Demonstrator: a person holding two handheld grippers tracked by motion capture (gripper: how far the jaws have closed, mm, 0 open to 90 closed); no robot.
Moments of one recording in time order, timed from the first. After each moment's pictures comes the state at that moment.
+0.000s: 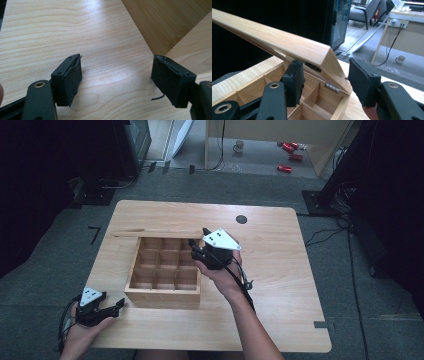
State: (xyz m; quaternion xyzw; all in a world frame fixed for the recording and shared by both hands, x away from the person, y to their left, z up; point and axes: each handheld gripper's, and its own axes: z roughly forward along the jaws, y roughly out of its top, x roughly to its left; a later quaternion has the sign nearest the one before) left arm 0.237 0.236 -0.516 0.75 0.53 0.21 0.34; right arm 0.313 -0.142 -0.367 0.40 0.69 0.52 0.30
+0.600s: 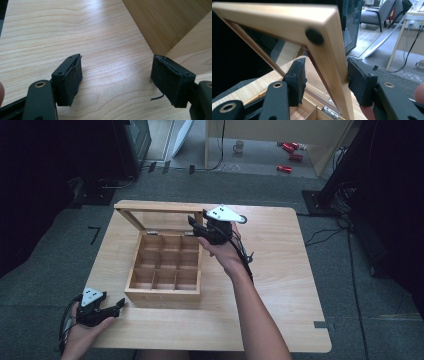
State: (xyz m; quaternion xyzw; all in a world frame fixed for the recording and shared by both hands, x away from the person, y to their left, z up) left arm 0.237 0.233 -0.516 0.75 0.53 0.21 0.34; right arm 0.380 -0.151 -0.357 0.38 0.69 0.56 0.26
